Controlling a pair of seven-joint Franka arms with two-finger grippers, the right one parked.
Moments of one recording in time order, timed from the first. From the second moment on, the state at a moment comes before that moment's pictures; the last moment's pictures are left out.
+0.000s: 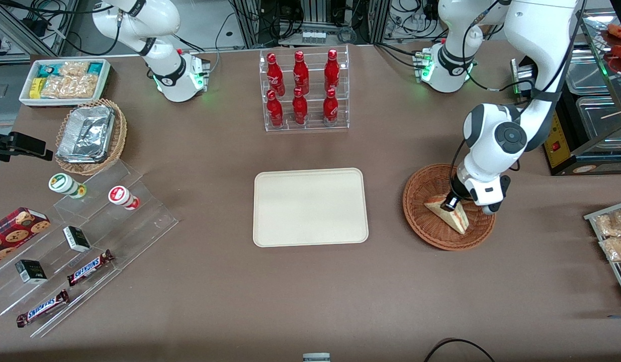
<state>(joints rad) -0.05 0.22 -0.15 -2.26 -0.02 2.57 -1.14</state>
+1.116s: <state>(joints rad) -0.13 0.48 -0.47 -1.79 0.16 2.18 -0.90</state>
